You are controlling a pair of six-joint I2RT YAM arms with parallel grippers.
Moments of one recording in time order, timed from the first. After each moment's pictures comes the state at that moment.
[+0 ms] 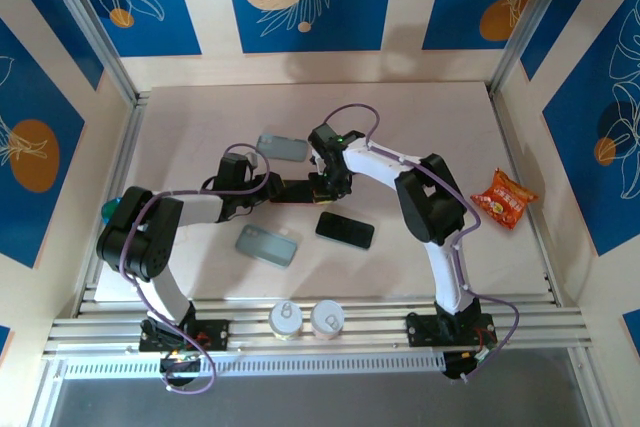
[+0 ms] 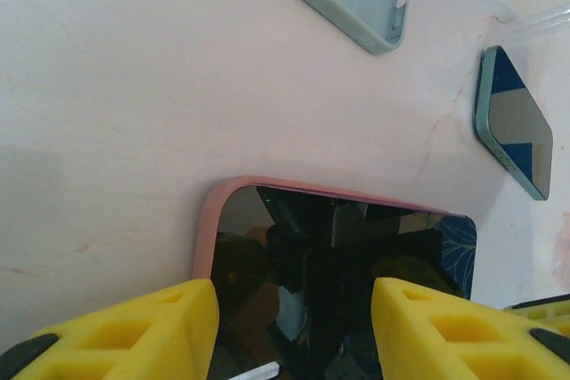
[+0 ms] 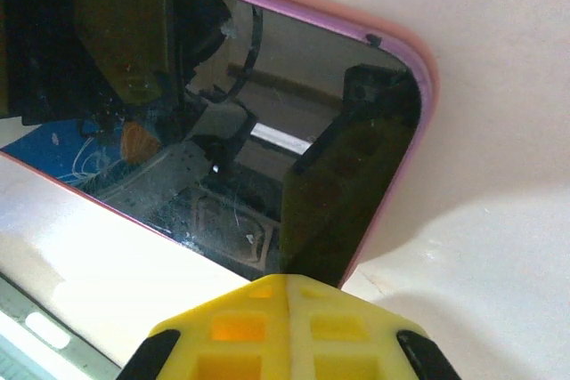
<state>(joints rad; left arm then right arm) -0.35 1.72 0.75 0.24 0.31 -0.75 0.63 2.15 1.61 -0.87 -0.26 0.42</state>
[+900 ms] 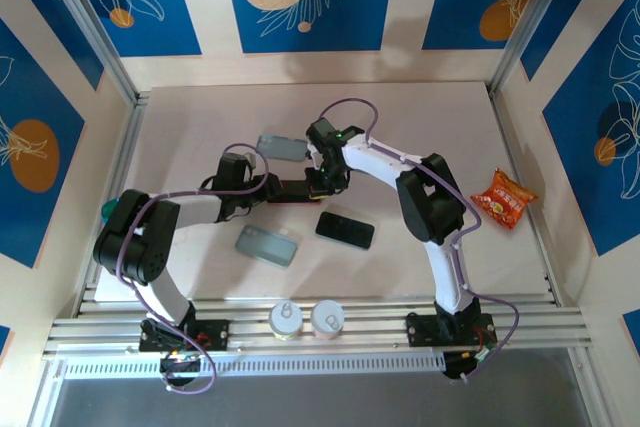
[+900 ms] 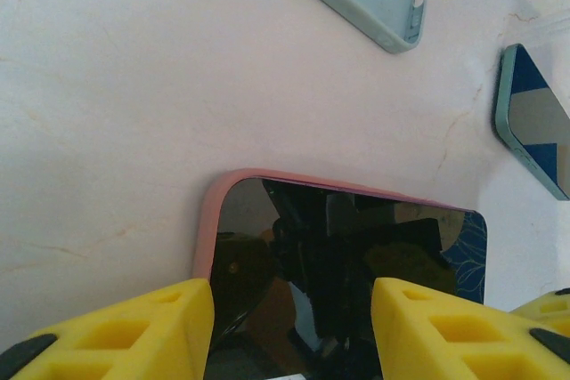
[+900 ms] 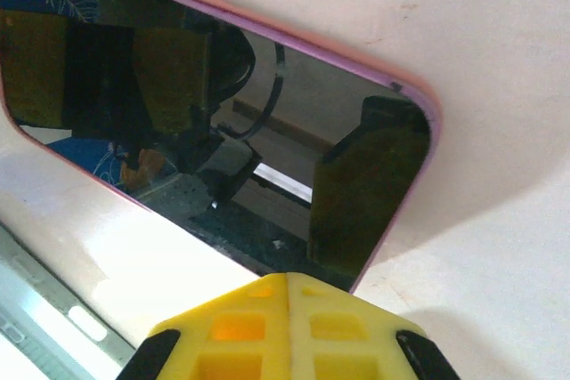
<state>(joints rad) -0.35 1.70 0.75 0.18 0.27 -0.72 0.61 2.14 1.67 -0.88 -0.28 0.38</state>
